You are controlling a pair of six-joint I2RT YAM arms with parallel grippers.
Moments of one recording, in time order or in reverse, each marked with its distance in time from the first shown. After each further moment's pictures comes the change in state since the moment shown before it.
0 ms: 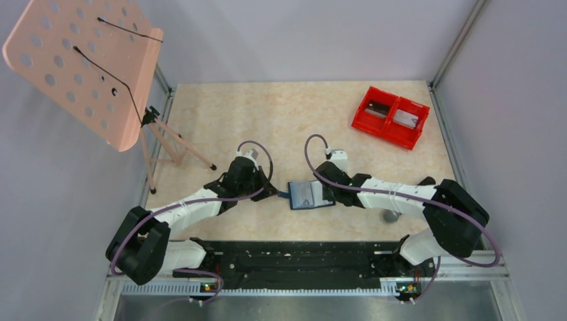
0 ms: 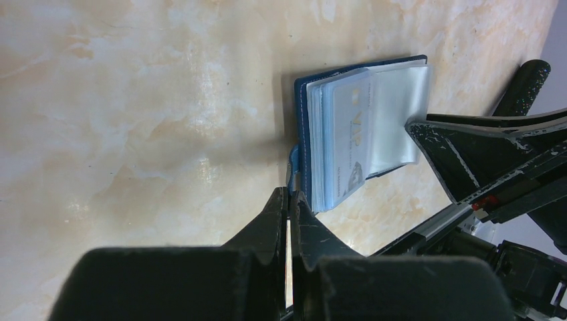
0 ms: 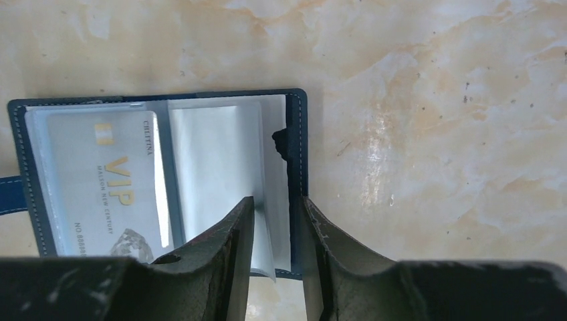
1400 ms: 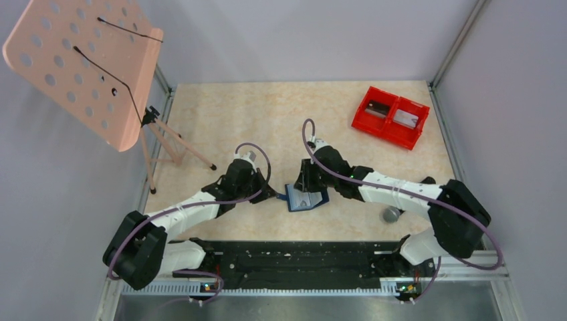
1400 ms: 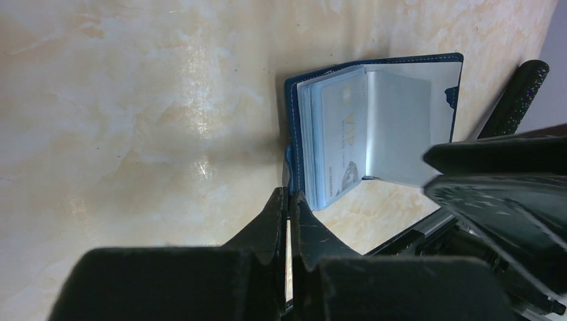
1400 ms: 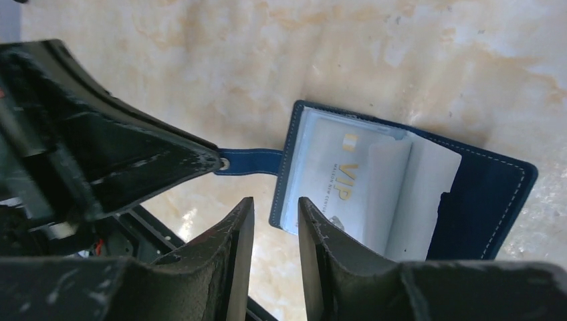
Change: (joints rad) left arm 0.000 -0.039 -0.028 -0.011 -0.003 -0.017; right arm -0.032 -0.038 0.083 0.226 -0.479 -0.024
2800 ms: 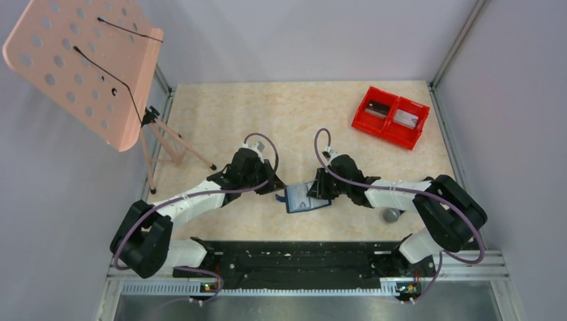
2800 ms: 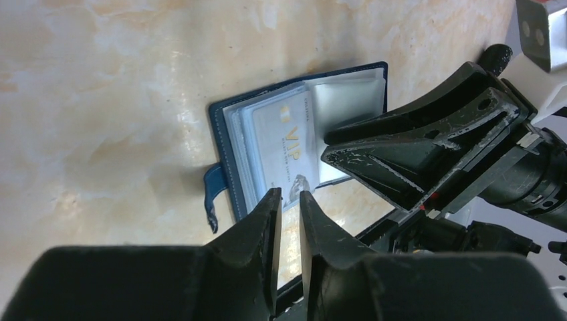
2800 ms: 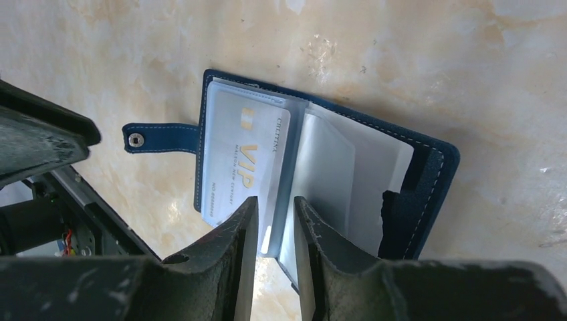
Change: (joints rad) left arm -0.005 0.064 0.138 -0.058 0.061 0.026; right arm -0.157 0.081 -0.253 0.273 -0.189 -0.009
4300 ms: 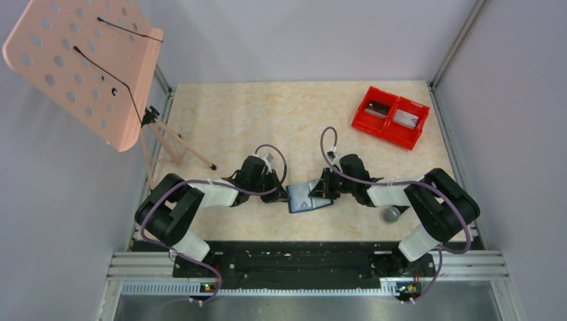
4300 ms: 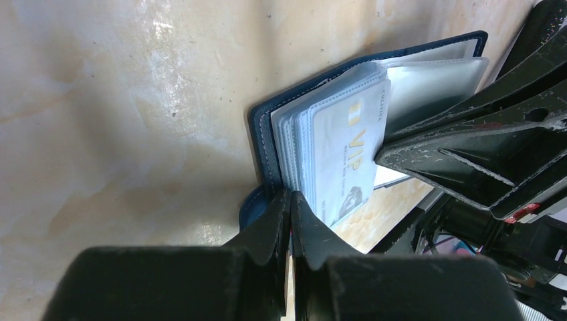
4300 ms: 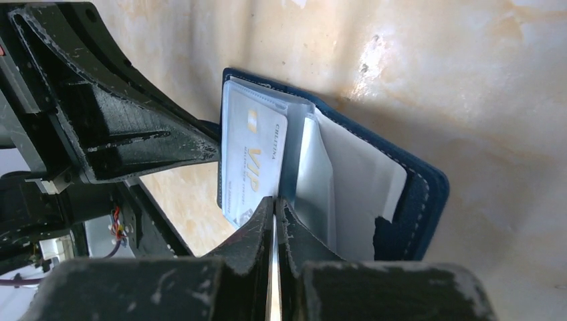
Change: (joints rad) left arm -0.007 0.303 -0.078 0.306 0.142 0.003; right arm -0.100 0.077 -0.066 0.197 -0.217 0.048
